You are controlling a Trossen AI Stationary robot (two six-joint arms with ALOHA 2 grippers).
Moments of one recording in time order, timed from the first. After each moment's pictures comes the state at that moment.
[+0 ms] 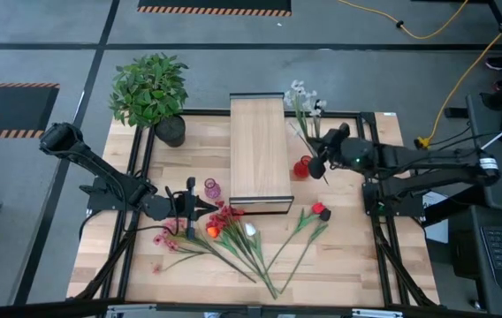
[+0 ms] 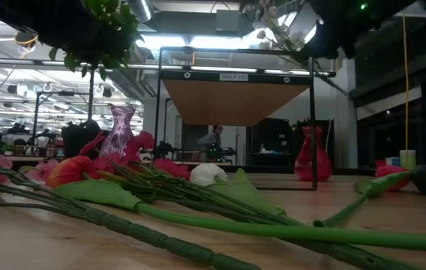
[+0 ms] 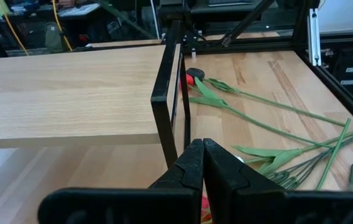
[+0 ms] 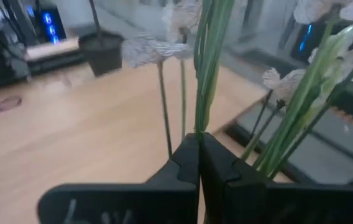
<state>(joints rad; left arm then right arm) -0.52 1.10 0.42 0.34 -0.62 -0.15 -0.07 0.91 0.69 -0.16 0.57 0.19</state>
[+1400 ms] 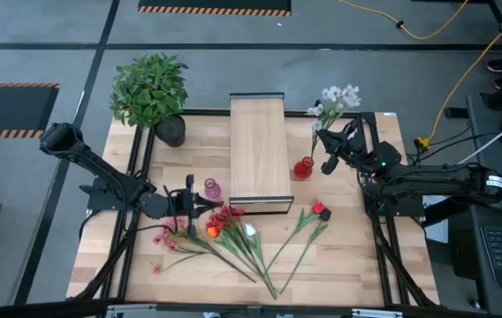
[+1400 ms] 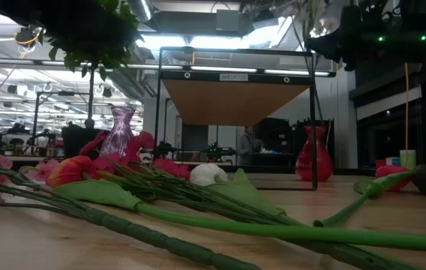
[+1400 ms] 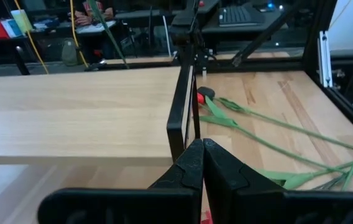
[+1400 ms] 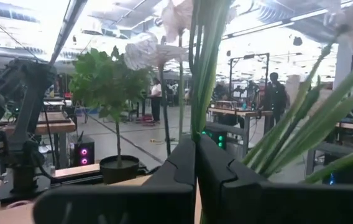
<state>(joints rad) -0.52 1.10 0.42 0.42 -0.68 -0.12 -0.31 0.80 0.18 0.94 0.22 -0.09</state>
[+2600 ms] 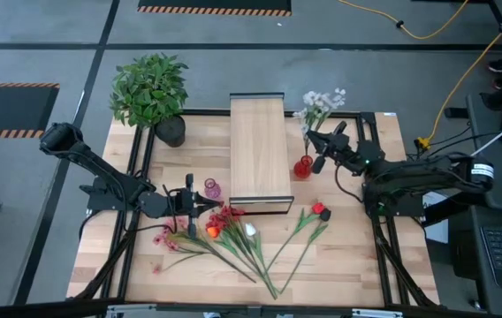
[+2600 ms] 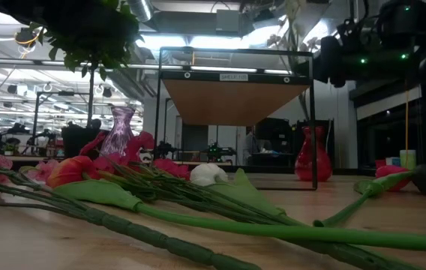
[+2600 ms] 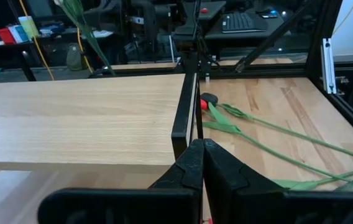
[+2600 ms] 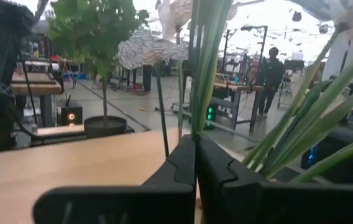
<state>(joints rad) -0.52 1.10 0.42 0.45 -0.69 -0.10 -0.35 1.07 0.18 1.06 0.22 -0.12</state>
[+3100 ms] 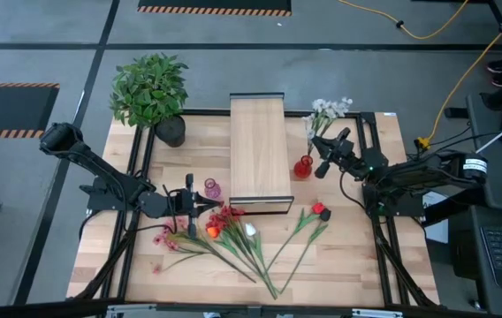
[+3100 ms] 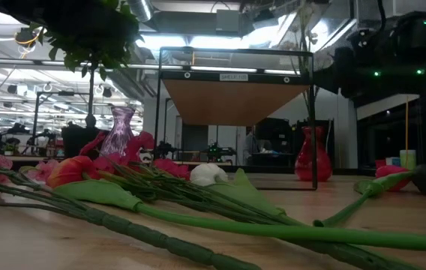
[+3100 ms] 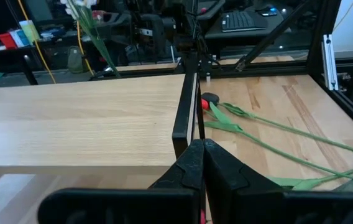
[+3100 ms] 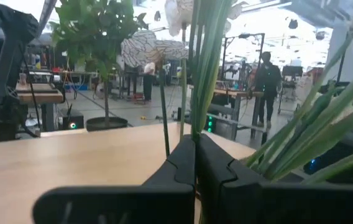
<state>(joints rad) -0.52 1.10 0.42 0.45 -0.69 -0.07 -0.35 1.17 0.03 1.35 0.22 -0.11</state>
